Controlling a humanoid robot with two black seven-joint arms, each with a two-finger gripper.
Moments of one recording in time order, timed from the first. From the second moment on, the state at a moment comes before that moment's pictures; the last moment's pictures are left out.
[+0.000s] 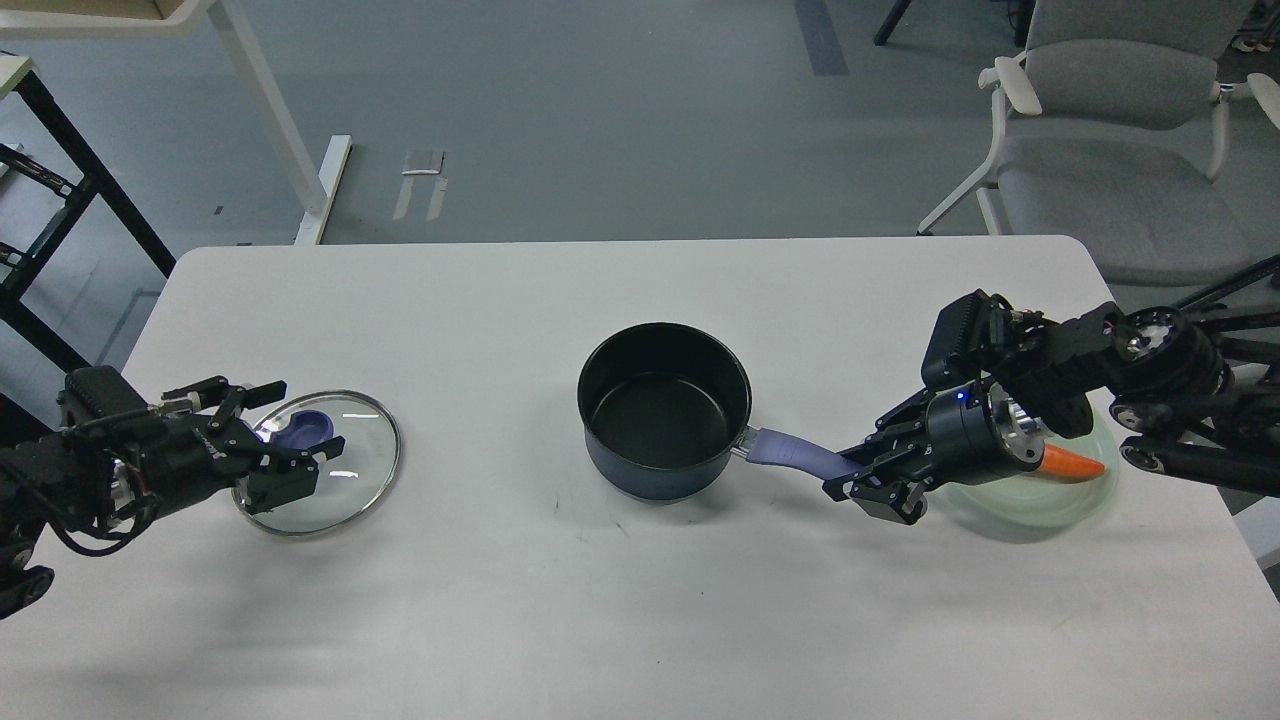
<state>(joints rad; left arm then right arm) -0.66 0.87 -0.09 -0.98 1.82 0.40 -0.49 1.42 -0.65 -0.57 1.35 -1.64 0.12 0.49</state>
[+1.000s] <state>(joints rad) -0.86 0.88 -0.16 -1.12 0.34 -0.15 -0.49 1.47 -0.78 -0.47 1.35 -1.39 0.13 0.49</state>
